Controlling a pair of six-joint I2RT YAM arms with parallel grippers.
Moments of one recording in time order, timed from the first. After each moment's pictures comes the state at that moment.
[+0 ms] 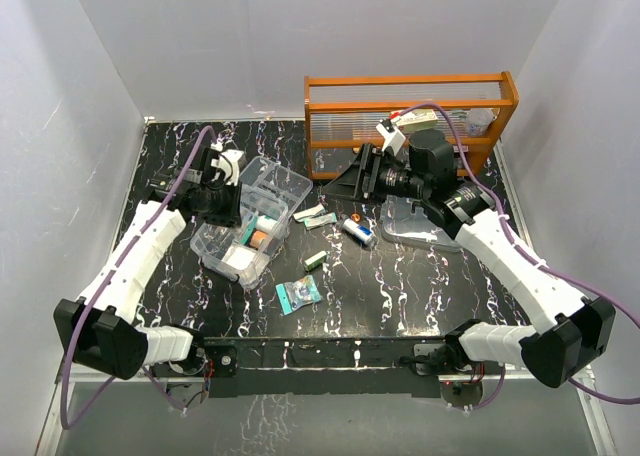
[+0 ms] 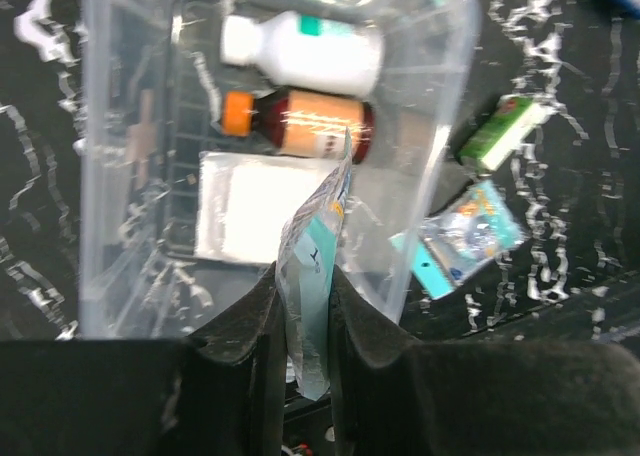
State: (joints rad) left arm -0.30 1.28 1.24 -0.97 0.16 -0.08; right arm 0.51 1.22 1.22 -0.32 -0.57 0.81
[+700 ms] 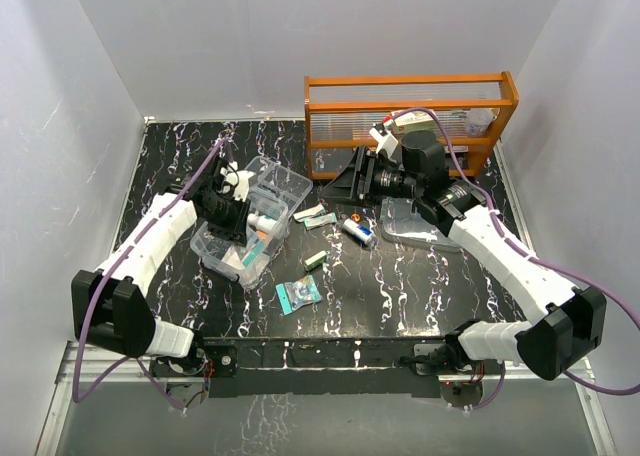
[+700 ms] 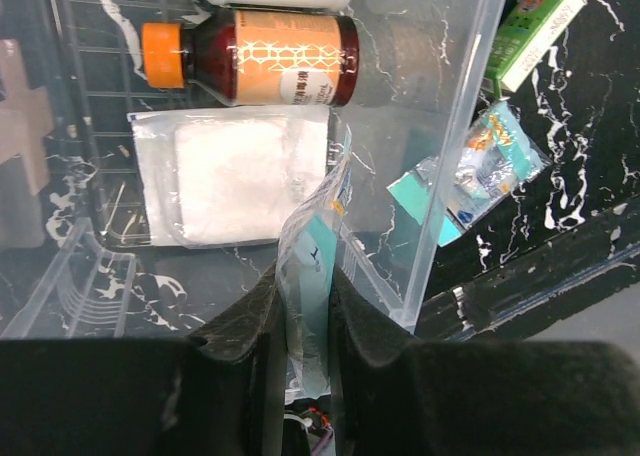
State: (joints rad) left arm -0.27 1.39 1.16 -1.01 0.26 0.05; right arm 0.51 1.27 1.21 -0.31 -0.62 0.84
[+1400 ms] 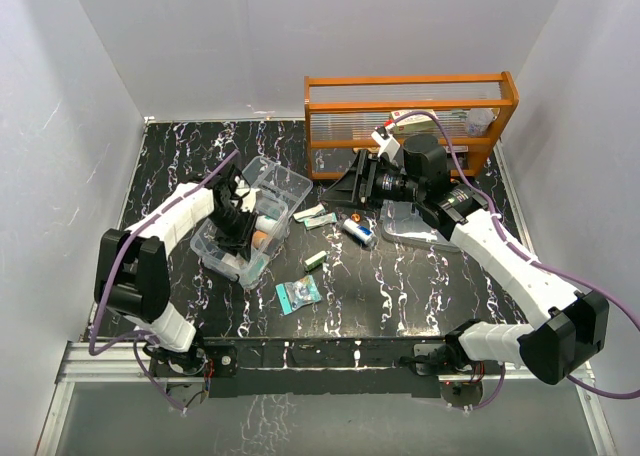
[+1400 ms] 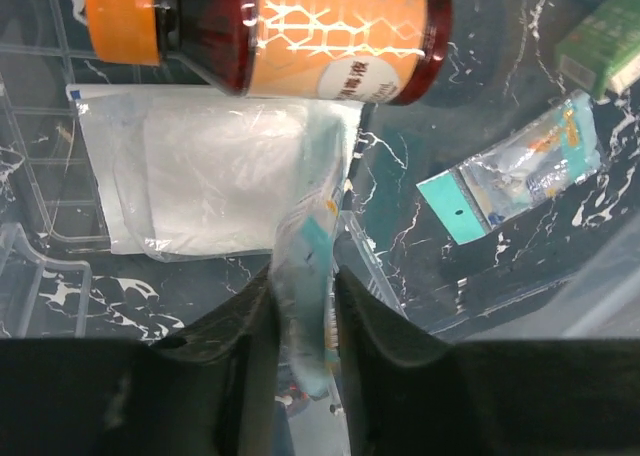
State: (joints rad) left arm -0.27 1.59 1.13 -1.02 0.28 0.00; right arm 0.51 1.24 1.16 -0.29 -0.61 0.84
